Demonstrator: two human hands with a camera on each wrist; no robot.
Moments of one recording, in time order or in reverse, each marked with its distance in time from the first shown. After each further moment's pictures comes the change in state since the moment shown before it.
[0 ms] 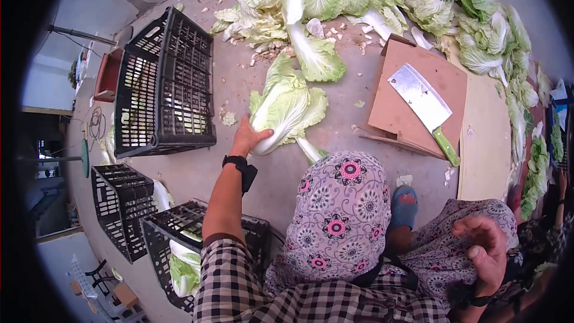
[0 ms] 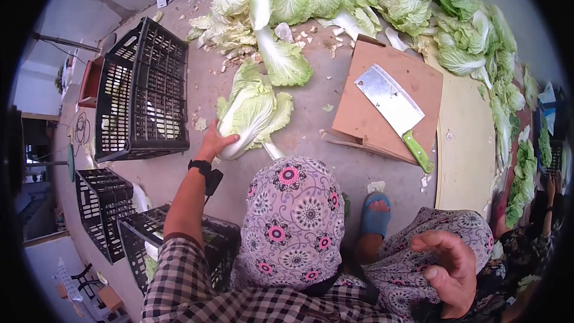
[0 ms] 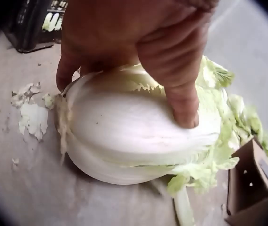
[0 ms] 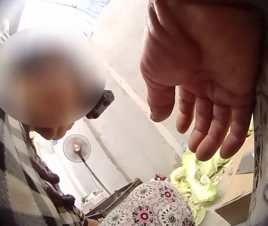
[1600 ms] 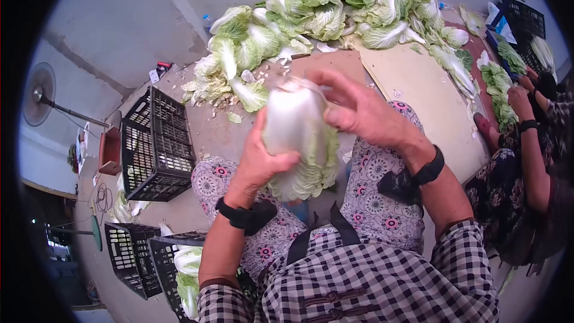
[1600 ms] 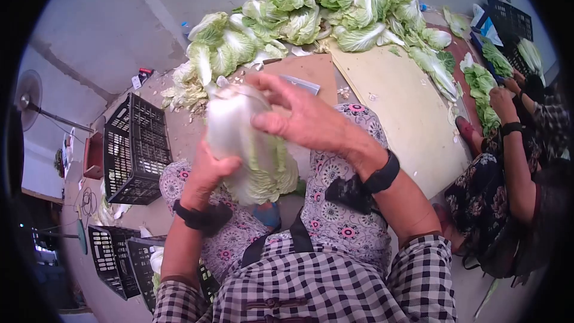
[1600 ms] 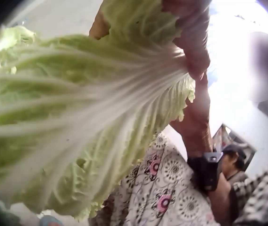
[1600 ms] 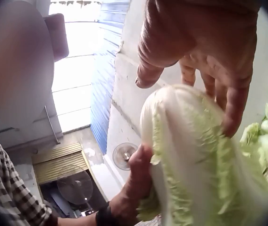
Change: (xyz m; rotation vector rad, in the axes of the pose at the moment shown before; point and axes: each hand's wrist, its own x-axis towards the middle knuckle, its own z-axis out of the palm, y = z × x) left_hand -0.289 0.285 0.010 -0.559 -0.348 0.743; right_hand 0.011 -0.013 -0.021 -0.021 -0.189 -0.583
